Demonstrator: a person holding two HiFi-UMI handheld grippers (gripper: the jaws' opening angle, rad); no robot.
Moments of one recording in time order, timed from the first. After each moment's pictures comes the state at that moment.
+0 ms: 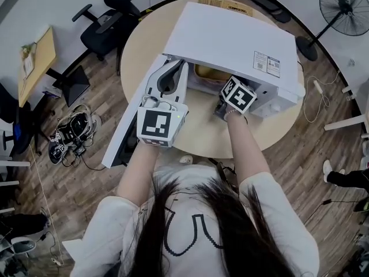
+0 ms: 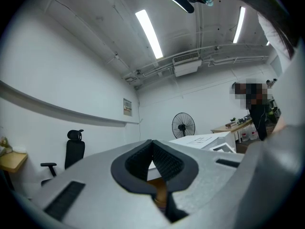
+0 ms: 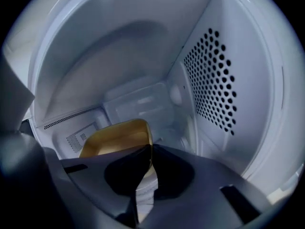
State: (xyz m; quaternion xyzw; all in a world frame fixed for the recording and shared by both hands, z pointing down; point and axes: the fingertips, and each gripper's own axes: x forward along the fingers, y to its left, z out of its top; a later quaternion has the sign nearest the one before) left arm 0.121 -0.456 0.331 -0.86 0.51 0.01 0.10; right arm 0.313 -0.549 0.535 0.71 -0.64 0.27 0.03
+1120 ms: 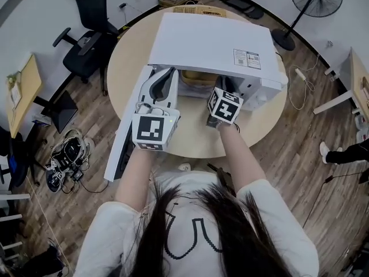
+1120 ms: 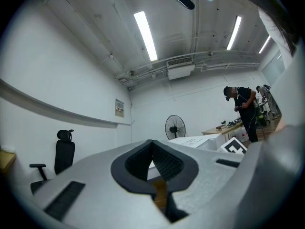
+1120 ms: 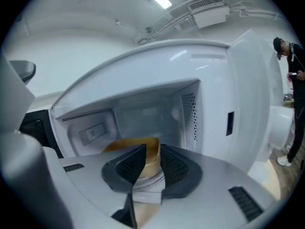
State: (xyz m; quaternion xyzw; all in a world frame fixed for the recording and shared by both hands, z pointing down) left arm 0.130 -0.449 0.331 -0.88 0.46 0.01 0.10; right arm 0.306 -0.509 0.508 0.73 -0.66 0.19 0.05
